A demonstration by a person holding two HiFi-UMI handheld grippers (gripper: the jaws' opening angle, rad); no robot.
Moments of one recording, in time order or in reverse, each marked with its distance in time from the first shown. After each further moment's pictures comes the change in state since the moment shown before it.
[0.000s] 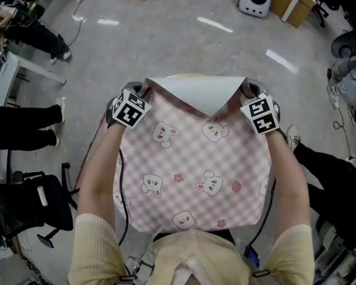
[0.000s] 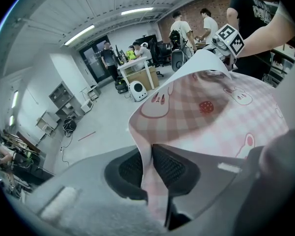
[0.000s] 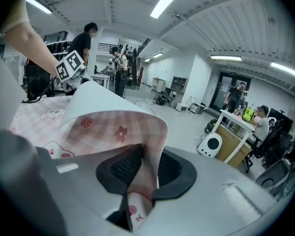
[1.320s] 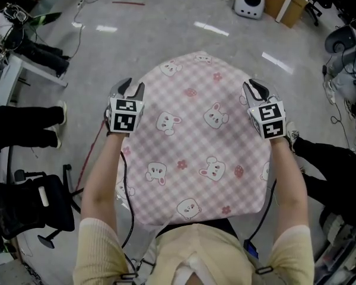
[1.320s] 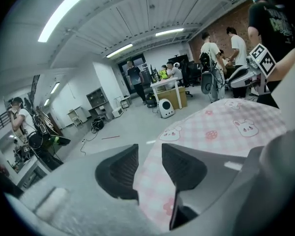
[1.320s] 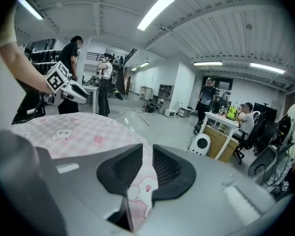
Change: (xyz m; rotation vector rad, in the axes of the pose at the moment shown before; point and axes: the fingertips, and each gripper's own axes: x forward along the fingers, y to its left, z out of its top) left arm -0.102 0.023 0.008 -0.262 -0.199 0.305; right arm -0.088 0.005 0.020 0.105 -0.093 -0.145
